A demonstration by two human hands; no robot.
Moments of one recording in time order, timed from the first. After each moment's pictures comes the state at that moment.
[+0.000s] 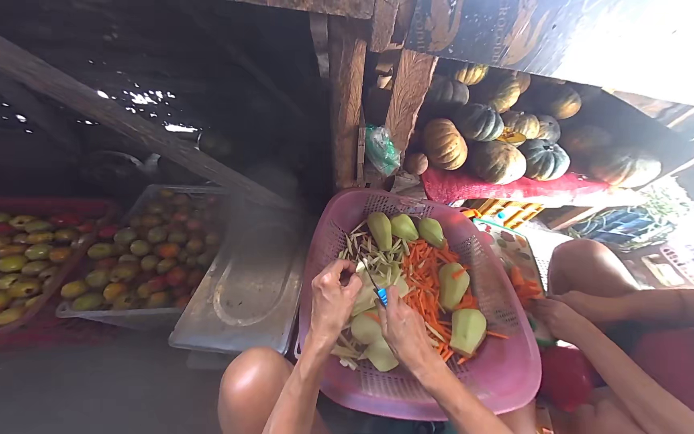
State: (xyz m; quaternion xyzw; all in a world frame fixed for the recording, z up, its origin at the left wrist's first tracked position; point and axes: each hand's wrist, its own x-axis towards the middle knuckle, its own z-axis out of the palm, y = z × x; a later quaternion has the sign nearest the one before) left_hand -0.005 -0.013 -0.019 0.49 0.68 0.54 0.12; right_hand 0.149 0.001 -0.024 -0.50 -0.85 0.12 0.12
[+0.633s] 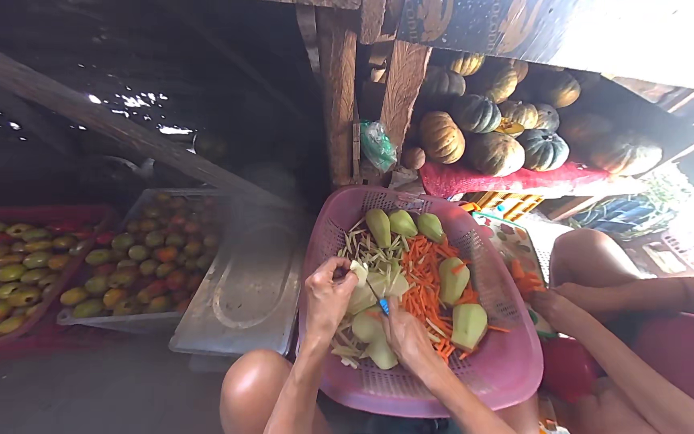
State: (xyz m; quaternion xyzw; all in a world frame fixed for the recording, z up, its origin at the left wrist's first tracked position) left_hand -0.008 -0.014 -0.017 0.46 0.66 0.57 0.17; right_hand 0.159 0.002 -0.027 -0.55 -0.80 0.23 -0.07
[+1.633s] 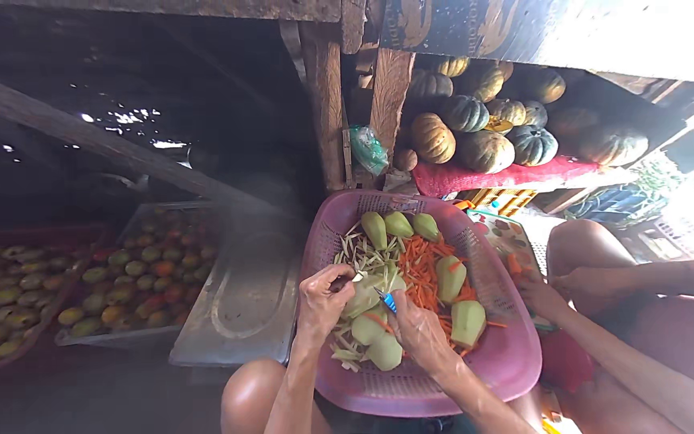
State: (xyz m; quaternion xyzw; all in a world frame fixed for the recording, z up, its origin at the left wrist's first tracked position) left_hand -0.022 -0.013 -0.023 0.58 0.54 0.61 0.10; right_hand 0.178 0.003 -0.026 -0.42 -0.88 0.00 0.22
